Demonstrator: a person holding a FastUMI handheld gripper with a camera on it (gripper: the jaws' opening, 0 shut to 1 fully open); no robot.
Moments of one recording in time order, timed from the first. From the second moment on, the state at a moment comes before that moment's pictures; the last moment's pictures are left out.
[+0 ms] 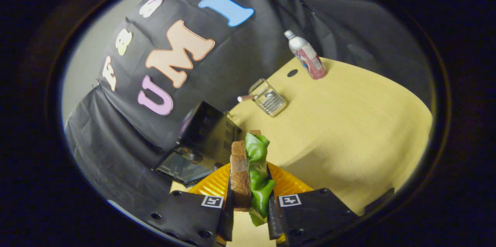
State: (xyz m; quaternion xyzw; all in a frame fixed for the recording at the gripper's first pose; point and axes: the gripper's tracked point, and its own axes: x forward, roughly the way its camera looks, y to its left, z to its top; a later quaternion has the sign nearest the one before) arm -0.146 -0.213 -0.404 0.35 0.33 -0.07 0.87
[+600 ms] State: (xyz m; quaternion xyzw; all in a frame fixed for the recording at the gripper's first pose) arm -0.116 -0.044 -0.386 0.49 0.35 0.01 0.80
